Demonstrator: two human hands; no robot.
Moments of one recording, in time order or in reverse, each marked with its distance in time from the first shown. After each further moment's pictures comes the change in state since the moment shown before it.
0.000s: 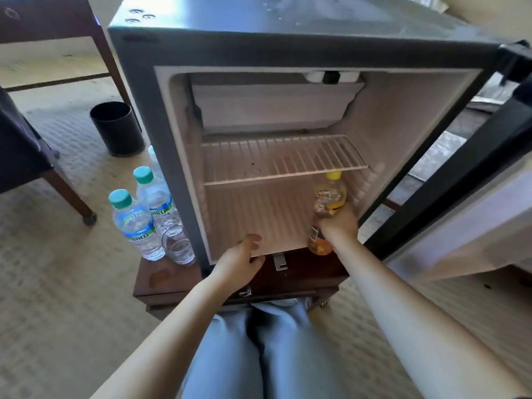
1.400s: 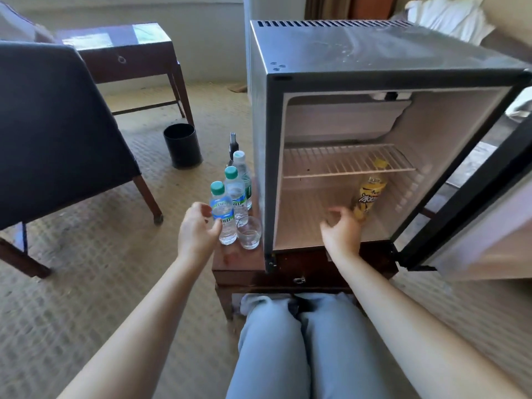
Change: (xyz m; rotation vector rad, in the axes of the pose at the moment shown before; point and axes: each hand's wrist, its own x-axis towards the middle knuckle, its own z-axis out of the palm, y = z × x) left_hand -0.108 -0.082 -0.154 0.019 0.725 -0.120; right_hand -0.140 -0.045 0.051 -0.005 0.082 -0.338
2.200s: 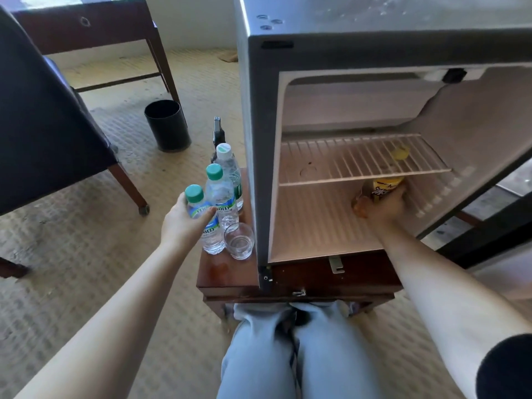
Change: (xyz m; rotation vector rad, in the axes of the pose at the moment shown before) left_hand 0.079 -0.022 0.051 -0.078 -0.159 -0.222; right_hand 0.149 0.067 0.015 0.085 0.088 0.259
